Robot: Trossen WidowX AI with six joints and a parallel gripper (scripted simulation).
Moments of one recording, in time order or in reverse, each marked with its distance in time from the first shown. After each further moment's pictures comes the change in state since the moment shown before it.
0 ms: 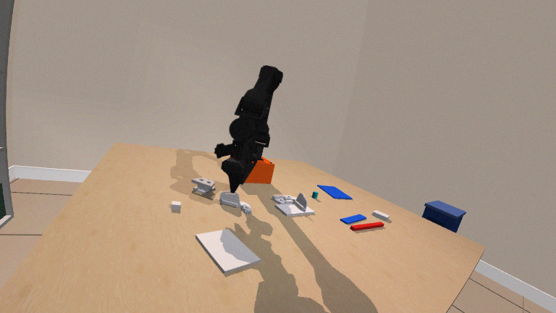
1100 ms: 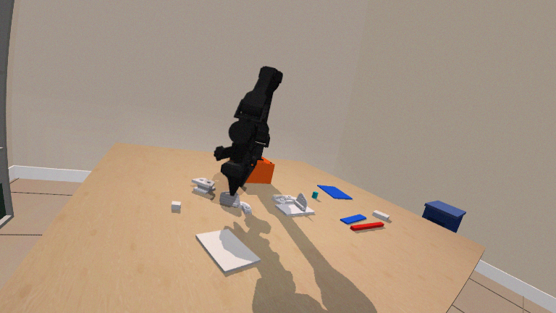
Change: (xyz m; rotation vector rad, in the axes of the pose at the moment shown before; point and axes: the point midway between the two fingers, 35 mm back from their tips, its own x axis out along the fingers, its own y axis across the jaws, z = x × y) arm 0.008 0.003 0.000 -0.001 0.000 0.007
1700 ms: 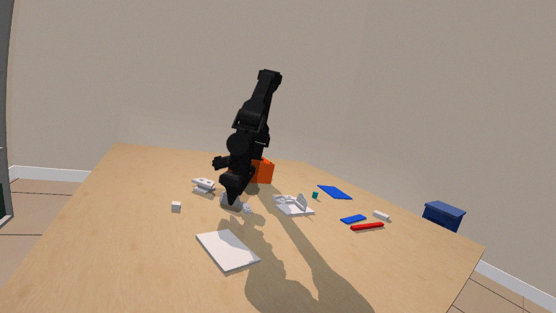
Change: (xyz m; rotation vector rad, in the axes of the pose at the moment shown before) arm 0.029 0.002 0.000 0.000 0.000 0.001
